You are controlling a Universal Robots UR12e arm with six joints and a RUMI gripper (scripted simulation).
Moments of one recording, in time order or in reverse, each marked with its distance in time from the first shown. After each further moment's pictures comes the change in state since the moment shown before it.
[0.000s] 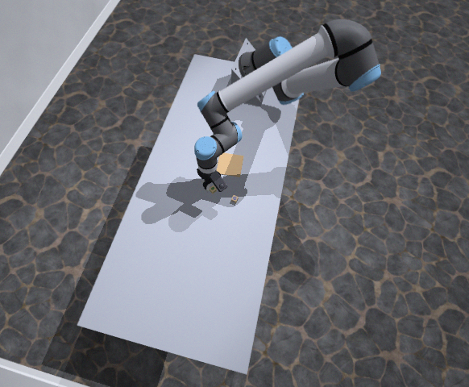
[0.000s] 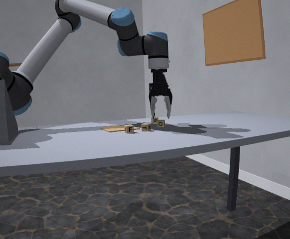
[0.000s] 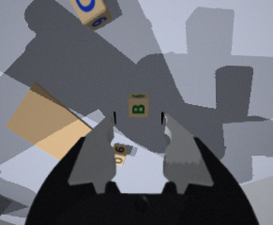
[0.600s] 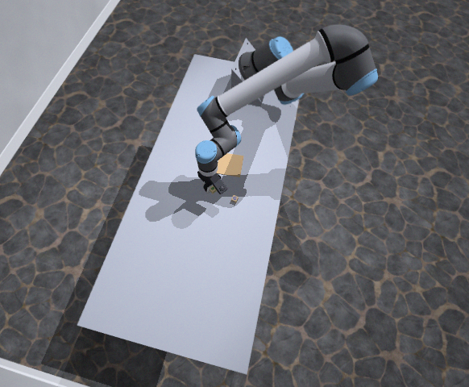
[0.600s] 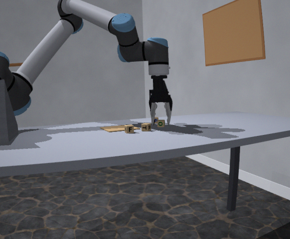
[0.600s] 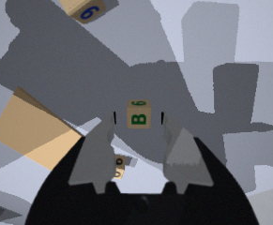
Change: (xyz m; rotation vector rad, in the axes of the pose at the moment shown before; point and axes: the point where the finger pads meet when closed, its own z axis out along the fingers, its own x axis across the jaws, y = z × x) arm 0.000 0.000 0.028 0.000 0.000 0.000
